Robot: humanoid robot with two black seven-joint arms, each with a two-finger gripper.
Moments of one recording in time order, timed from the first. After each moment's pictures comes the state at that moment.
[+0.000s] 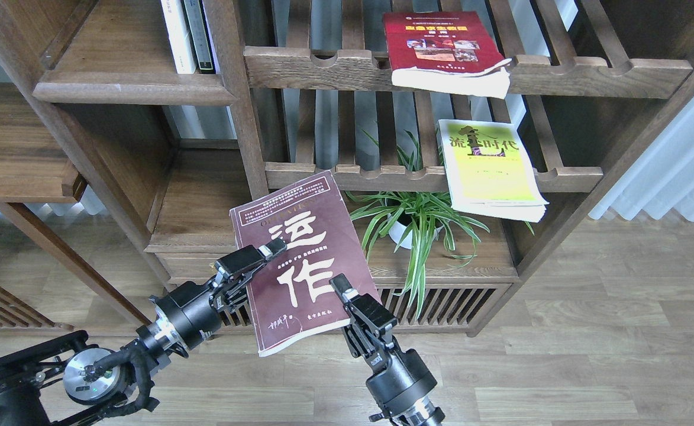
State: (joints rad) left arm -0.40 0.47 -0.38 -1.38 -0.60 -0.49 -0.04; right arm -0.16 0.01 0.69 1.38 0.15 0.58 0.23
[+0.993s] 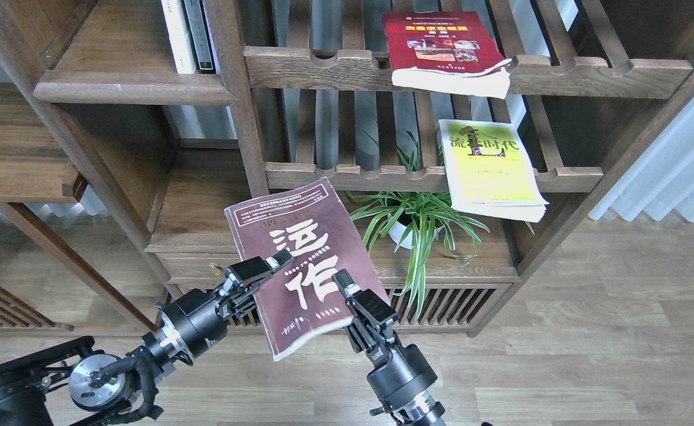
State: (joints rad) left arm -0.39 0.46 -0.36 -1.38 -0.59 -0.49 -0.03; right arm -0.16 0.01 0.69 1.36 0.15 0.58 0.23
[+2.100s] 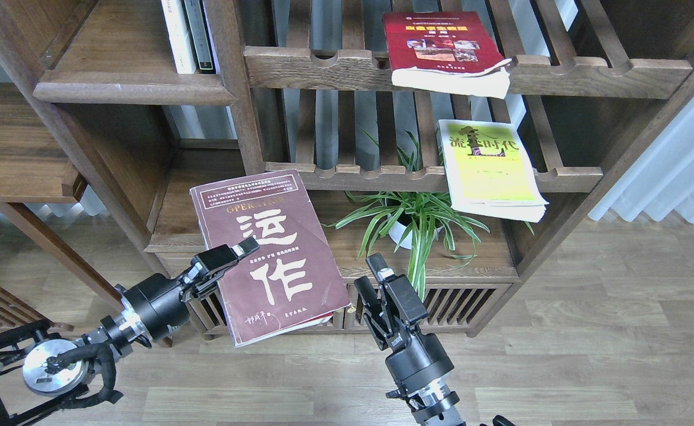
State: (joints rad) left arm -0.43 0.62 -0.43 -1.38 -0.48 -0.49 -0.04; right arm -0.15 0.02 0.83 1.32 0.15 0.58 0.23
